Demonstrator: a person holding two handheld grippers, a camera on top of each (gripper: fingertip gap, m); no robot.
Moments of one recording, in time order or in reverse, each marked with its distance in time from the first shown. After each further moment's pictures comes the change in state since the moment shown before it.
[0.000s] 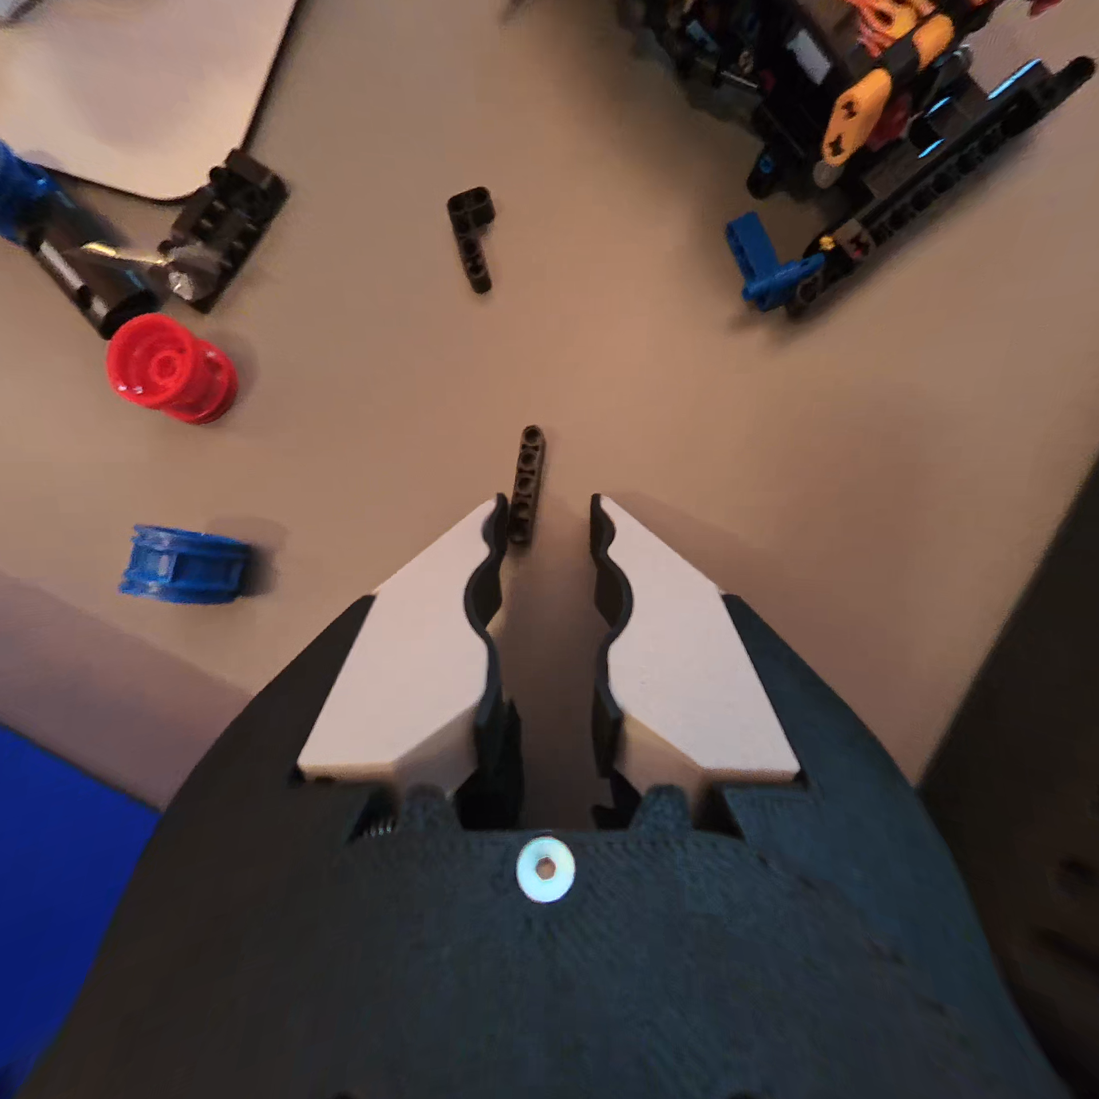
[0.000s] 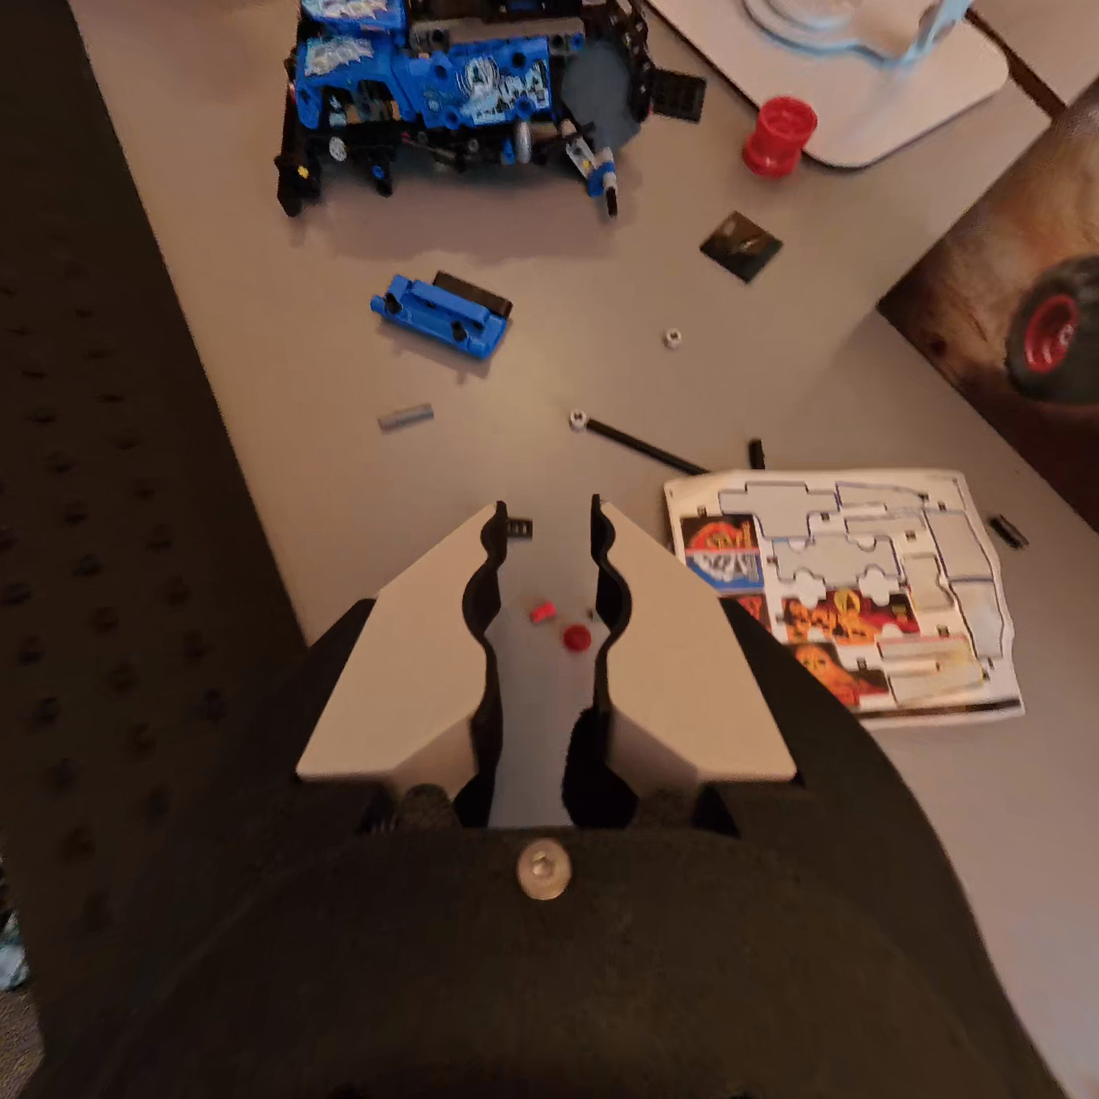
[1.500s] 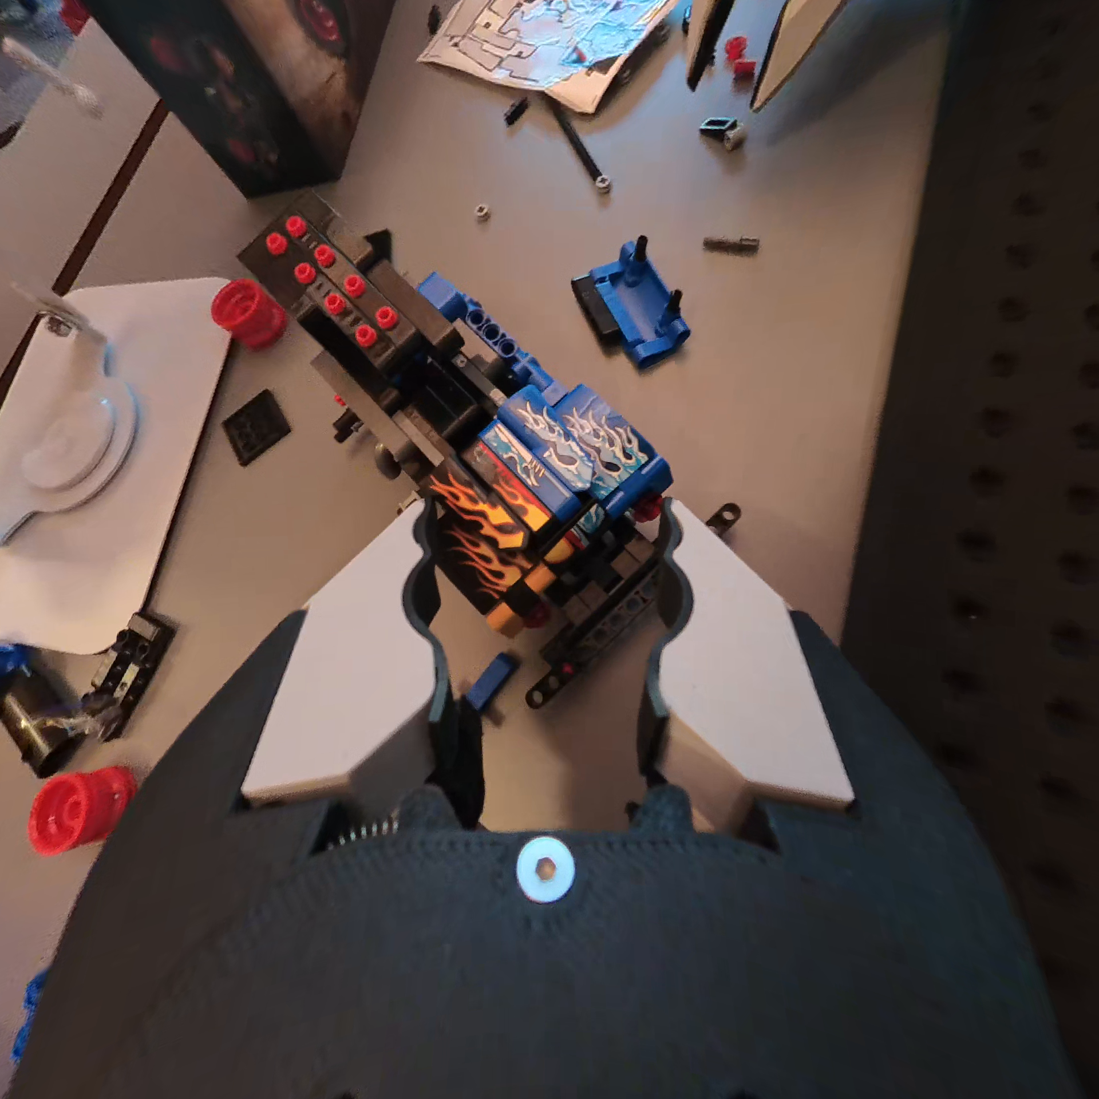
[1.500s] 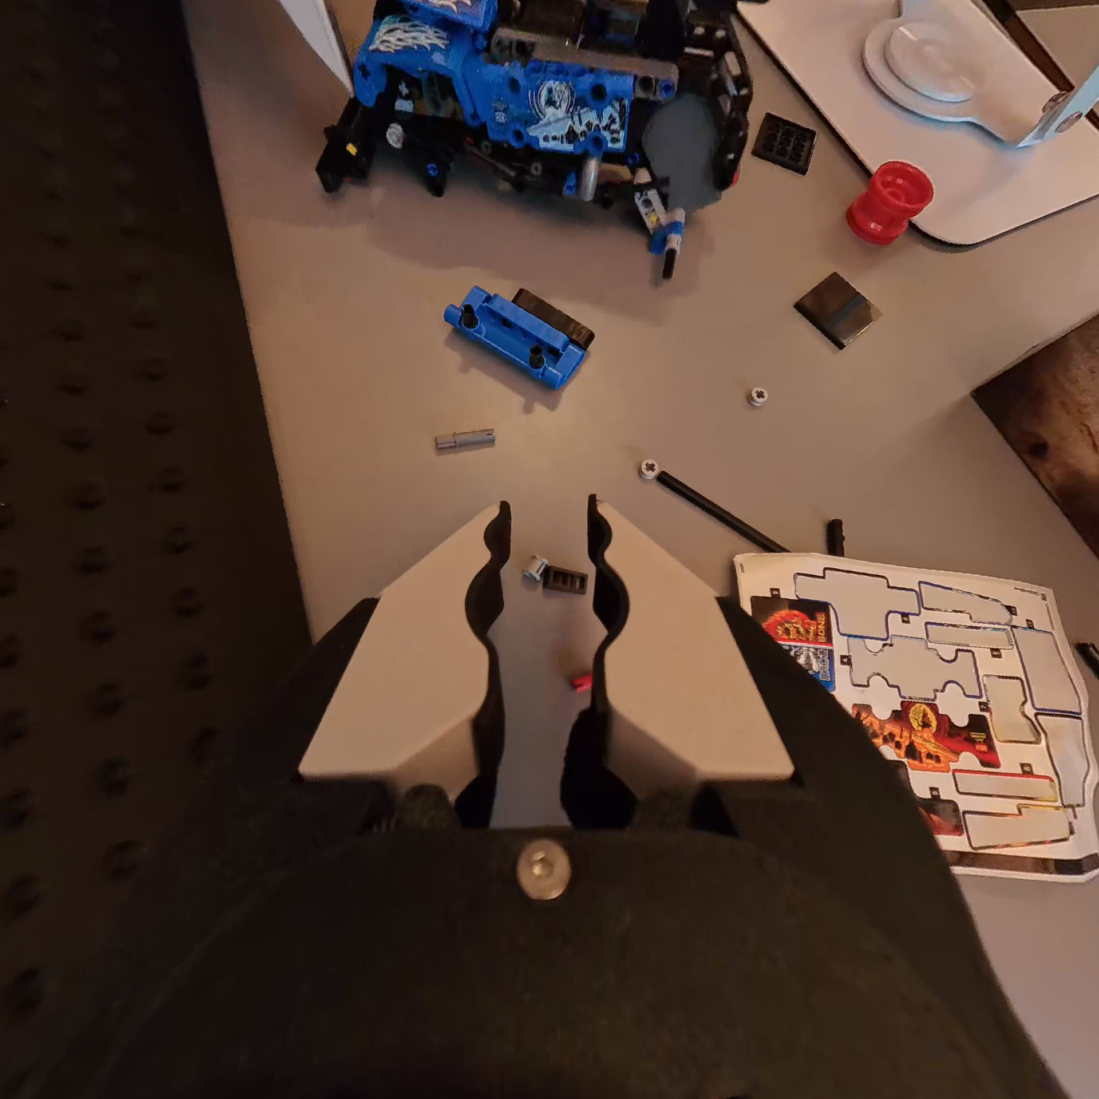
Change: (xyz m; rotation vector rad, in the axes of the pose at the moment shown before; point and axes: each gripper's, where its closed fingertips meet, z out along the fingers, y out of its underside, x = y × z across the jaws) left arm 0.099 -0.121 0.027 0.233 0.041 0.233; right arm -0.026 -0.006 0.027 0.031 -0.074 -0.130
